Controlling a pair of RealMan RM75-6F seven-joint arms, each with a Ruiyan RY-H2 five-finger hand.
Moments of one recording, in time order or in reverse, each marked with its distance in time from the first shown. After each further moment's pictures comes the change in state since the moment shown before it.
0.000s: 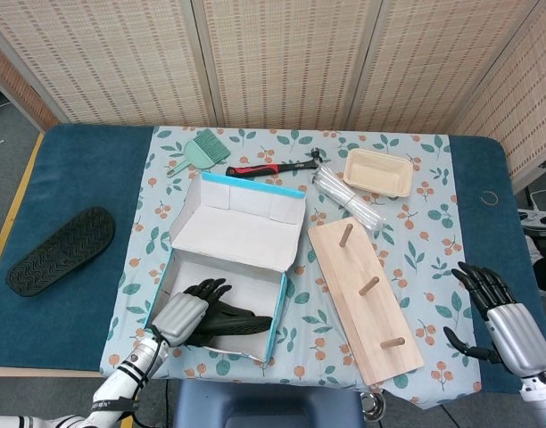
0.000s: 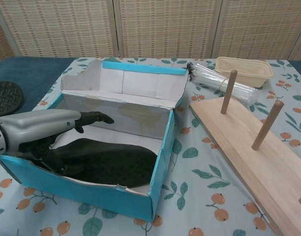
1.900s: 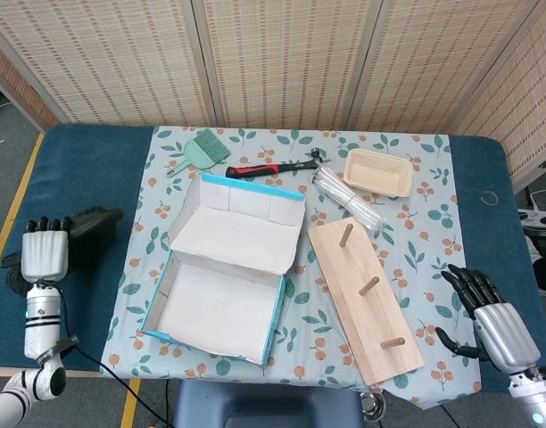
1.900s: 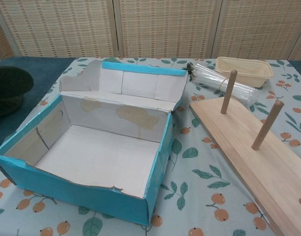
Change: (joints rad) left arm 0.159 -0.216 -0.189 1.100 0.123 0.233 -0.156; right arm 0.017 -0.017 -0.005 -0.026 0.026 -0.061 -0.085
